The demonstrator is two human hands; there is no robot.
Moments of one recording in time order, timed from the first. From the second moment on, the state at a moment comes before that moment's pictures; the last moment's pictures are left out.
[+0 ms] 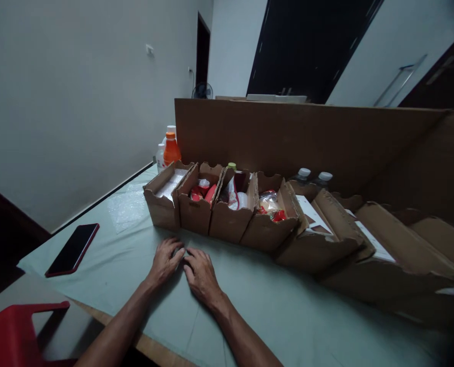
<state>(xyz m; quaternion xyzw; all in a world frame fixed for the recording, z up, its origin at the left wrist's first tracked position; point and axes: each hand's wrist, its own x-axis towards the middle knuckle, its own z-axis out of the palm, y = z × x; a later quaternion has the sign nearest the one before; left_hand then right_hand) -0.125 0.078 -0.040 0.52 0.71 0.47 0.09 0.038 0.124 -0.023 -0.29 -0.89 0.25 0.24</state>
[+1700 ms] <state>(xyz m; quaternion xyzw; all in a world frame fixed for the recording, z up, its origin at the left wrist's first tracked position) -0.100 0.016 -0.037 0.73 0.68 0.05 -0.07 0.130 0.029 -0.015 -0.38 -0.91 0.04 0.14</state>
